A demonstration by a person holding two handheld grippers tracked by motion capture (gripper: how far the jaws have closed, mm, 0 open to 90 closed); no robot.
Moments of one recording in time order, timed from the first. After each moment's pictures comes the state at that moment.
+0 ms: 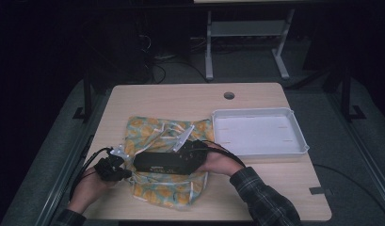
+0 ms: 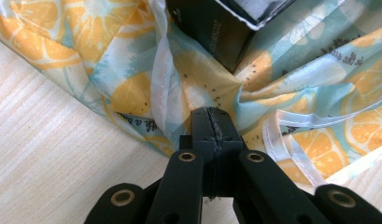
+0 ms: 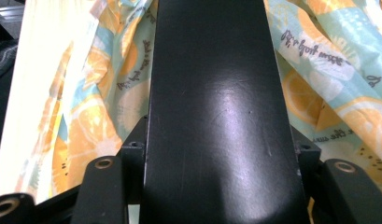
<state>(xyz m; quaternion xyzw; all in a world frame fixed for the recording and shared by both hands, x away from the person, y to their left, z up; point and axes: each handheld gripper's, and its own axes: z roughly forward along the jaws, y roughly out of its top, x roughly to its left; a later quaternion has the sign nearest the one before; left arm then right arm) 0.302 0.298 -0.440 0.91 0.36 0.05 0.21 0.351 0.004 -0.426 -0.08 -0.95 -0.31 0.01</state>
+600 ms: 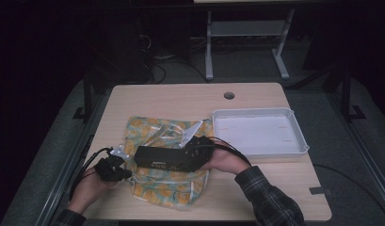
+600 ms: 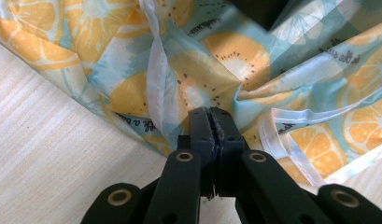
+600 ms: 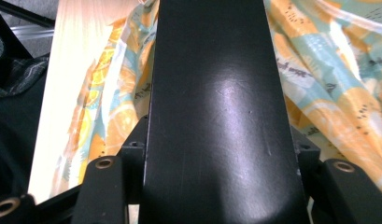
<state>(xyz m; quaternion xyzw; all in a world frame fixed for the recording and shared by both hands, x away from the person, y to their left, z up) 0.301 0.297 -0.440 0.91 0.36 0.04 0.21 0.346 -0.015 -0.402 -0.09 -0.94 -0.34 0.01</state>
